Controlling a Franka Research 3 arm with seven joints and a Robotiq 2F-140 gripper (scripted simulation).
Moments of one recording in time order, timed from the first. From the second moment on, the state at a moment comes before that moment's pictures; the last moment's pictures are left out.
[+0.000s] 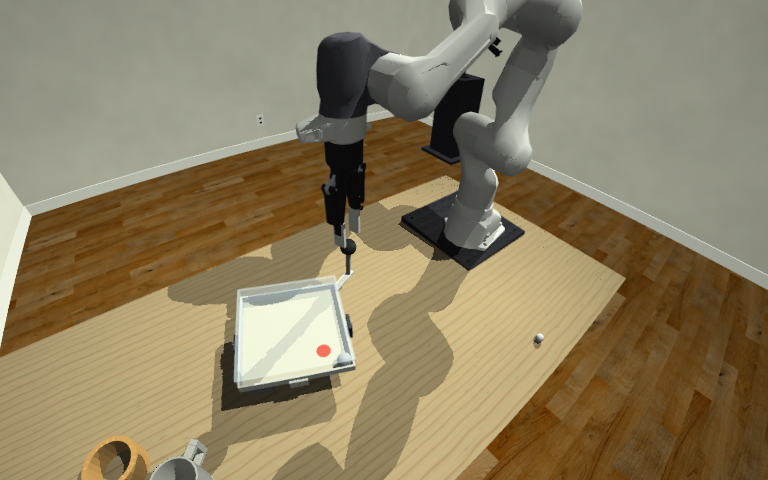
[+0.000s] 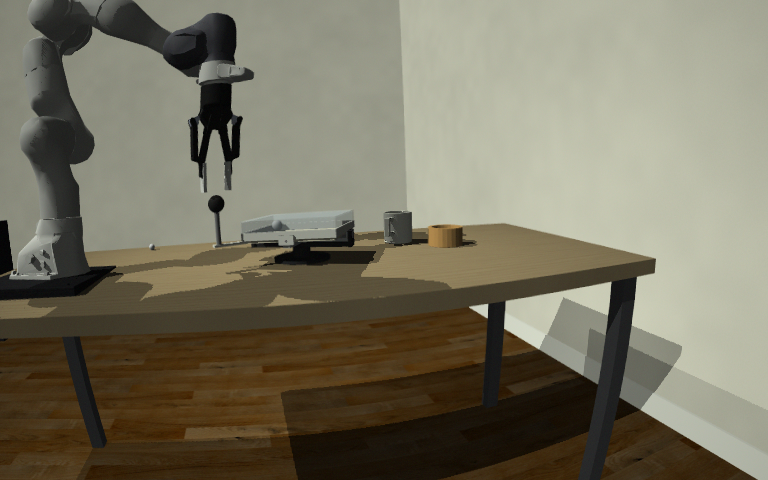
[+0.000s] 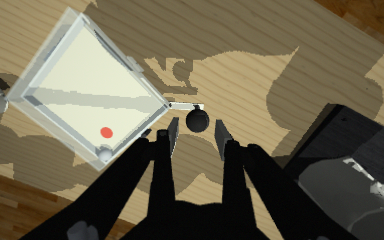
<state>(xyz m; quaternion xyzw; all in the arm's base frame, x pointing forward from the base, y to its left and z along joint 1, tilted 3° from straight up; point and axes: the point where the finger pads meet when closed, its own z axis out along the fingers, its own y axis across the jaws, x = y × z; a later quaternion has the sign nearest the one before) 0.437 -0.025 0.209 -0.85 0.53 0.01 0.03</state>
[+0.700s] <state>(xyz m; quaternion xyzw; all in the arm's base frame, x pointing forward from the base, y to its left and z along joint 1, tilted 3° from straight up) 0.438 -0.025 0.209 -0.85 0.53 0.01 0.03</state>
